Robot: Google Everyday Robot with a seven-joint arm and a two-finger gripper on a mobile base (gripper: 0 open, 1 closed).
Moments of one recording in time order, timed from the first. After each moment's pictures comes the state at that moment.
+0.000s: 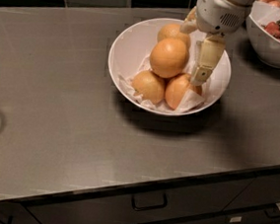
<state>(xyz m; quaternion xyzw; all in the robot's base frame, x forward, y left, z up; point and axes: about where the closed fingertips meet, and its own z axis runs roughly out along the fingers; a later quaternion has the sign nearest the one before) 0.568 -0.113 0.970 -0.74 0.66 0.00 0.16</state>
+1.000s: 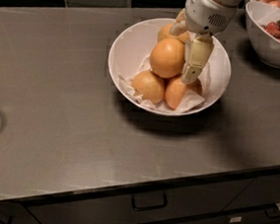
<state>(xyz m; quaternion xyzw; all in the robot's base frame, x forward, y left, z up) 0.581 -0.093 0.960 -0.75 0.64 0.02 0.16</state>
